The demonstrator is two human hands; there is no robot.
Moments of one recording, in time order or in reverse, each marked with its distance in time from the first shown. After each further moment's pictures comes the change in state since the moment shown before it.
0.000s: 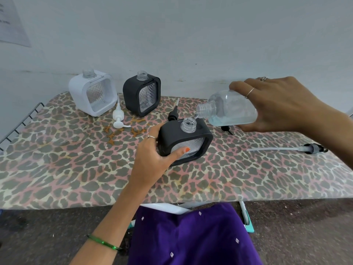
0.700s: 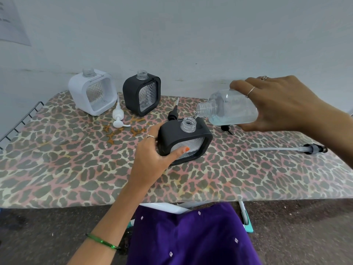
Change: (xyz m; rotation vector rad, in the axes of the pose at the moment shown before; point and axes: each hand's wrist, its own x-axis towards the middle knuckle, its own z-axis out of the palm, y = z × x) left_hand 0.000 0.001 0.001 0.002 -0.001 -0.002; right_hand 0.001 0.000 -0.002 -0.006 -0.029 0.007
